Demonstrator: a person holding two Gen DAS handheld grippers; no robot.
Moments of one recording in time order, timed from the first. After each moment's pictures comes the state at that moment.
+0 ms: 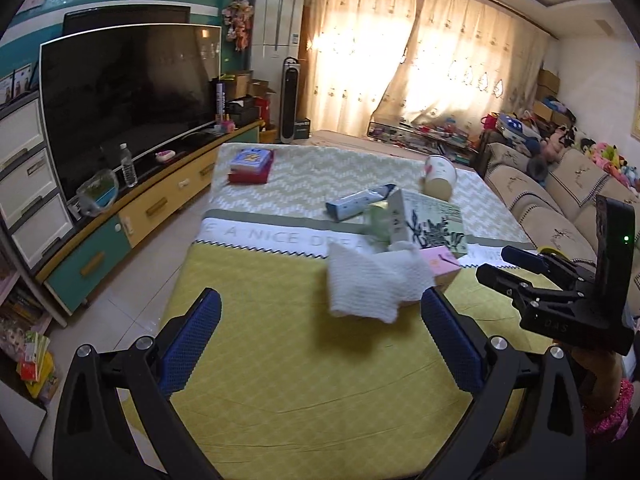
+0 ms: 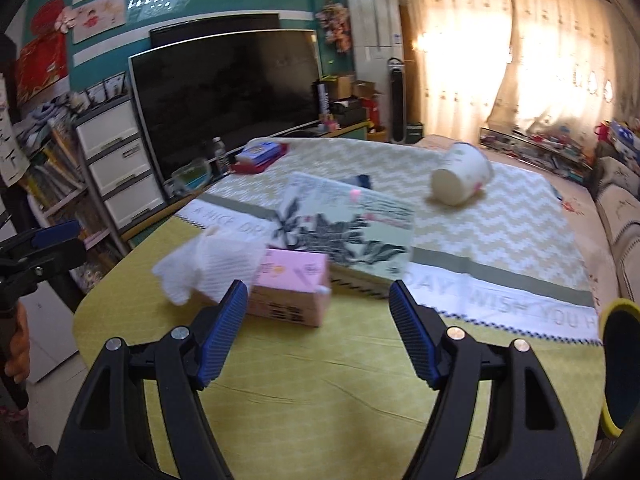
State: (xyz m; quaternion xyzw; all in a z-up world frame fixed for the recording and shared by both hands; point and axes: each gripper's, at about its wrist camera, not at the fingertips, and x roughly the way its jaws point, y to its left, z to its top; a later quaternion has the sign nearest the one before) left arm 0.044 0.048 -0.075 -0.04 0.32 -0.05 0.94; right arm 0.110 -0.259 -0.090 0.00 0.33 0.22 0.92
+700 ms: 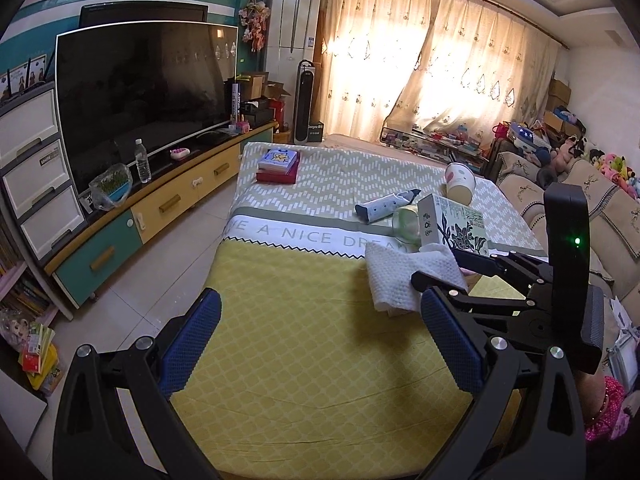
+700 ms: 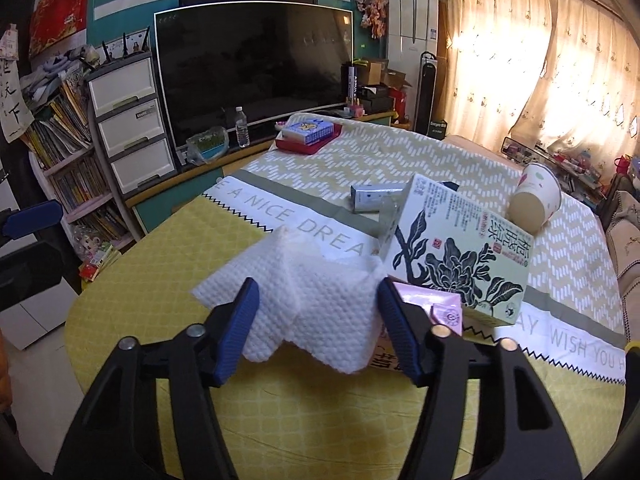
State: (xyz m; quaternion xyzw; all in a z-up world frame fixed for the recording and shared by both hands) left arm 0.042 0.067 -0.074 -0.05 0.32 -0.03 0.95; right arm 0.135 -0.170 -0.102 -0.07 0.35 0.24 0.91
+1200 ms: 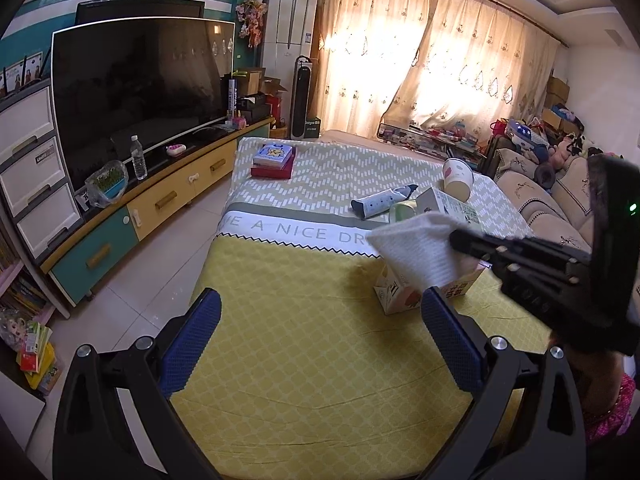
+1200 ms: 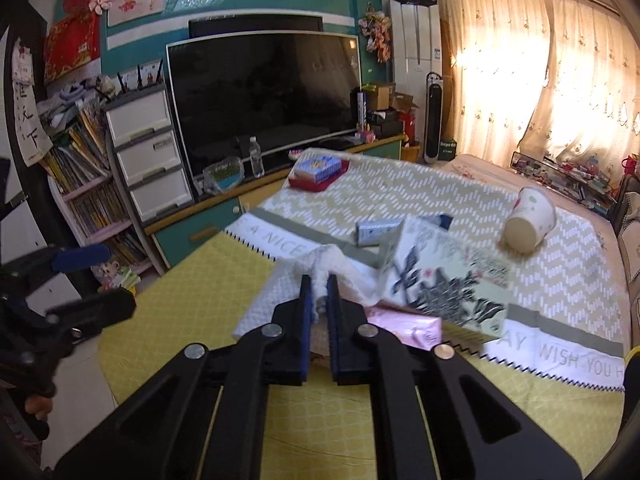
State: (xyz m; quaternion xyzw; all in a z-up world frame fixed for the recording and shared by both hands) left arm 0.044 0.061 -0.080 -0.05 0.32 -0.04 0.94; right arm 0.120 -0.191 -0.067 -0.03 0.30 0.26 0.92
